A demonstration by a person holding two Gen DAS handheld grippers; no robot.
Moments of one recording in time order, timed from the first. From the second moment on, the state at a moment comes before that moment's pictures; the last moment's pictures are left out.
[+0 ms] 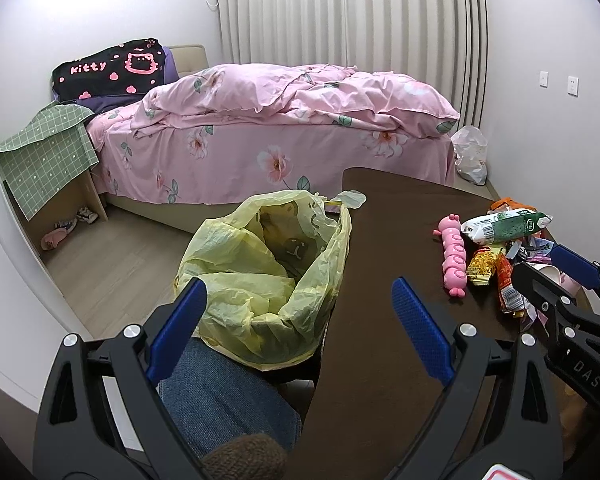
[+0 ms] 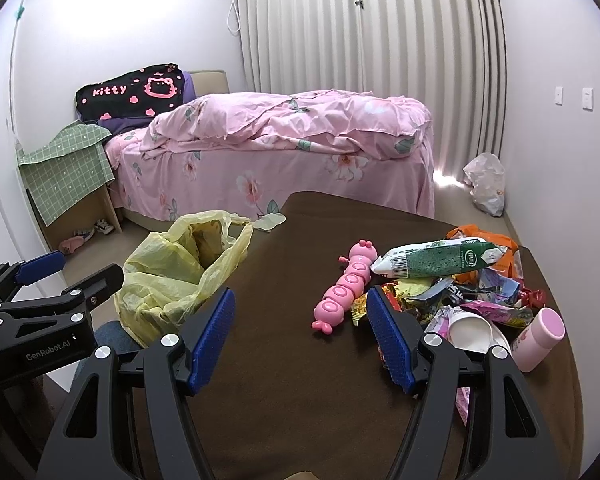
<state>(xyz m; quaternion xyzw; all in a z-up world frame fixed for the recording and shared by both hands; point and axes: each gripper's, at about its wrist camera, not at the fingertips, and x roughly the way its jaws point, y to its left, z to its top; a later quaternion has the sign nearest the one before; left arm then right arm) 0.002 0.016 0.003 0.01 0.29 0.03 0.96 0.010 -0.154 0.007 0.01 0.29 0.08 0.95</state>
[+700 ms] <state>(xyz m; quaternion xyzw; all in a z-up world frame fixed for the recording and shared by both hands) 0.001 0.022 0.001 0.01 0.30 0.04 0.95 0.010 -0.155 0.007 0.01 0.29 0.08 0.95</state>
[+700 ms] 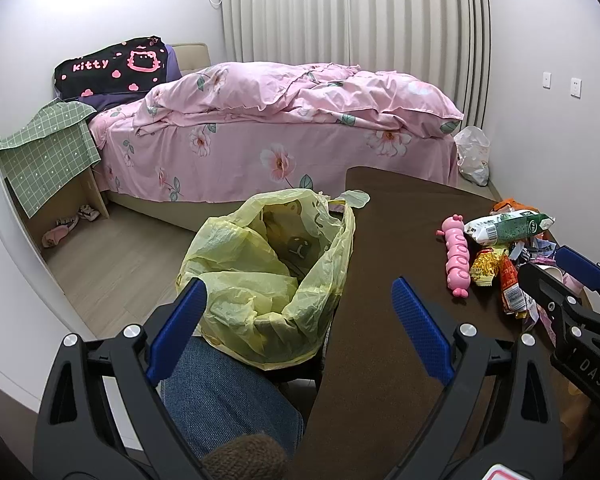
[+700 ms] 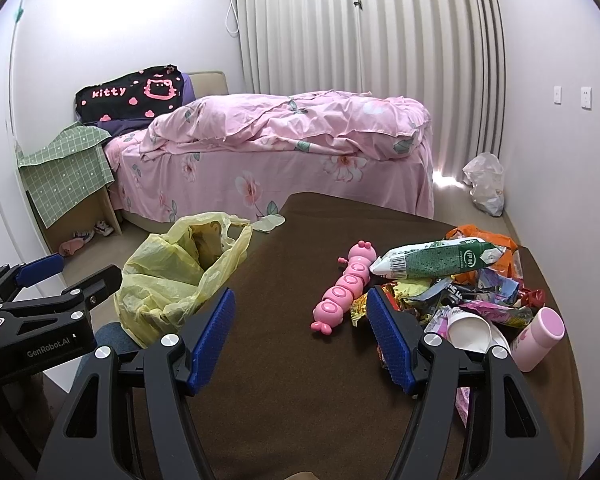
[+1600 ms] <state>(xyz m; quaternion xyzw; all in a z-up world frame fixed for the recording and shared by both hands) 0.003 0.020 0.004 0.01 0.29 0.04 0.96 0.010 -0.156 0.007 0.01 0.29 0.08 0.95</state>
